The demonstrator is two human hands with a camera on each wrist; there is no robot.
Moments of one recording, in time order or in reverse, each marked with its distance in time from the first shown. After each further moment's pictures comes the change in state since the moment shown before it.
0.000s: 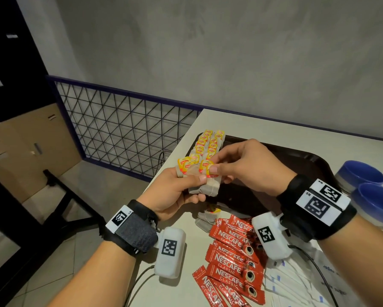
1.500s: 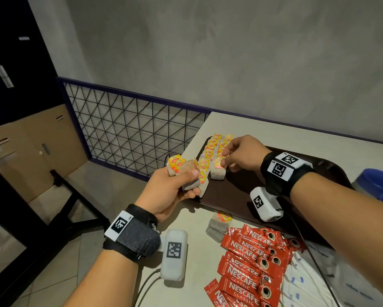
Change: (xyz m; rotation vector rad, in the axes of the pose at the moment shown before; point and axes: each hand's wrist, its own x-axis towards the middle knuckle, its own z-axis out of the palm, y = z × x) left_hand 0.002 0.008 -0.024 0.013 0.236 0.101; right_hand 0.105 0.039 0.000 -0.204 0.106 0.244
